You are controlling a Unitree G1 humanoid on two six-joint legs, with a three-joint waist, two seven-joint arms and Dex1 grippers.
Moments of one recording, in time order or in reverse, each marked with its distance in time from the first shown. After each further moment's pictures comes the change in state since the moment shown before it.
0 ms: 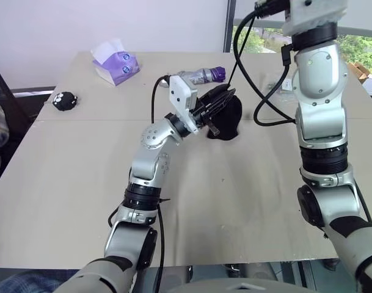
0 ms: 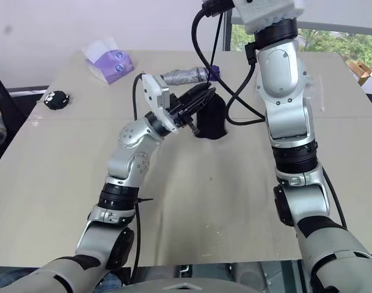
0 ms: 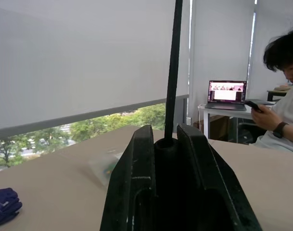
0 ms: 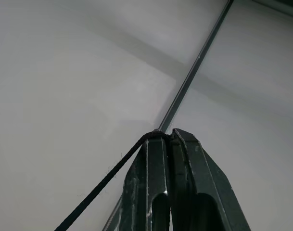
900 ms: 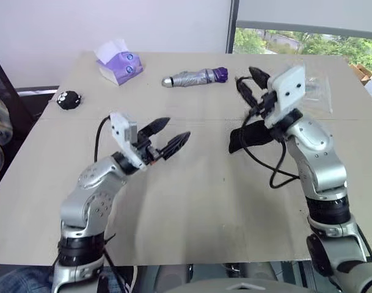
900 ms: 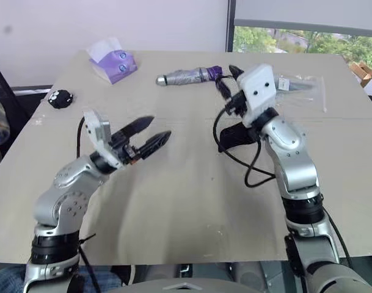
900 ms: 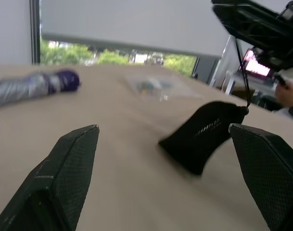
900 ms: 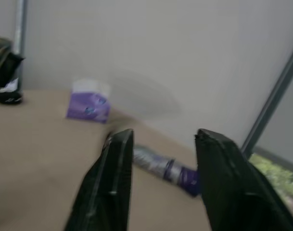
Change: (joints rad) left arm 0.503 0.298 0.246 -0.403 -0.288 0.361 0.021; right arm 0.535 -0.071 0.001 -0.273 0.479 0.401 0.490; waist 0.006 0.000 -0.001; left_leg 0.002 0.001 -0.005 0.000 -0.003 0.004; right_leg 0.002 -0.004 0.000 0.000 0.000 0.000
